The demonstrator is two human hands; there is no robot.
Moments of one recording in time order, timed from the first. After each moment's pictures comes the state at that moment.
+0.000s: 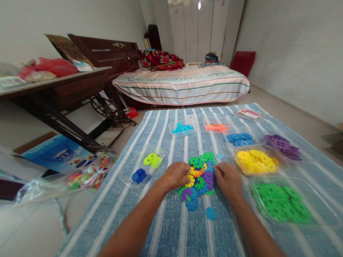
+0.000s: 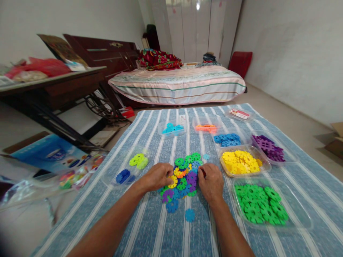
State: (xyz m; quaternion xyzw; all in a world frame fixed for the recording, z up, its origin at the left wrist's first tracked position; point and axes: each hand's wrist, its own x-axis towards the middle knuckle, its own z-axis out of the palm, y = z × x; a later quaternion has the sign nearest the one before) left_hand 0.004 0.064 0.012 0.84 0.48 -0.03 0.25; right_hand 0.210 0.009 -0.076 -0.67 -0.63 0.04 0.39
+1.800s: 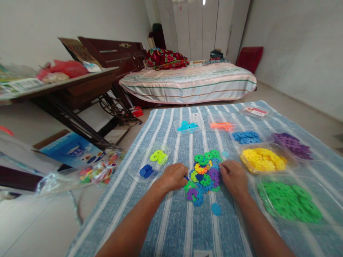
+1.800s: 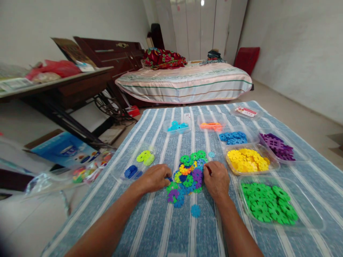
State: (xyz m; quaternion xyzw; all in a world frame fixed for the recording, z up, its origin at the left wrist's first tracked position) left_hand -0.012 0.045 0.026 0.84 0.49 -0.15 0.14; right_hand 0.214 0.010 -0.082 -0.67 -0.63 0.03 0.39
